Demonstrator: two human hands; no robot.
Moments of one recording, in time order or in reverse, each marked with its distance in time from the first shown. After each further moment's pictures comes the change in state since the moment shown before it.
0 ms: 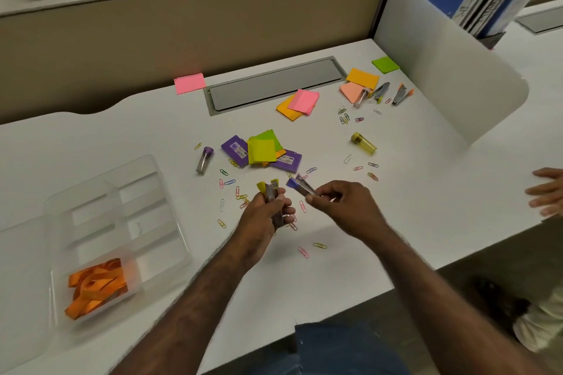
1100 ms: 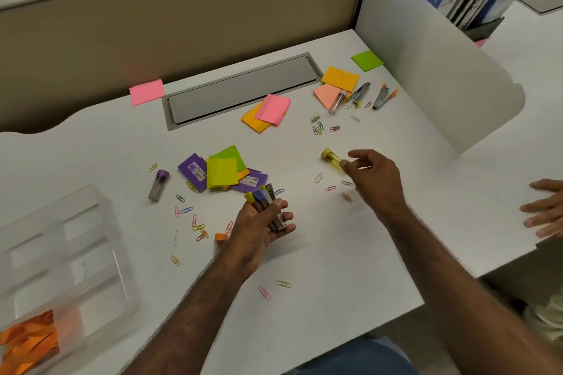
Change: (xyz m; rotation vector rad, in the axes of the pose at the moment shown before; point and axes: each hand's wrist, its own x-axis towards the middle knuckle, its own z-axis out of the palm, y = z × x) left_hand 0.081 -0.010 0.078 -0.087 0.025 -0.029; right_hand 0.125 0.087 -0.097 0.204 0.320 0.178
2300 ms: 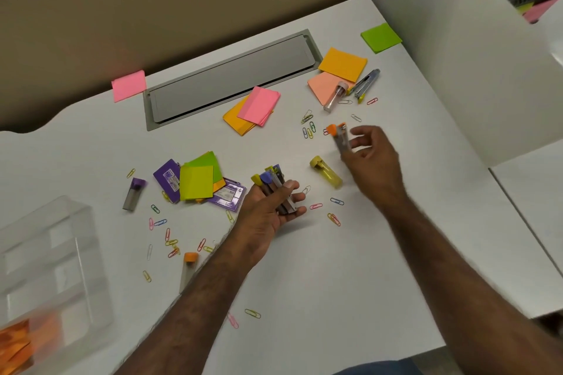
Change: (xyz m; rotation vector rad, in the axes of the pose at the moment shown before) left_hand 0.069 0.009 0.095 0.007 0.086 -0.014; right_hand 0.106 0.027 -0.001 0.147 -0.111 -0.025
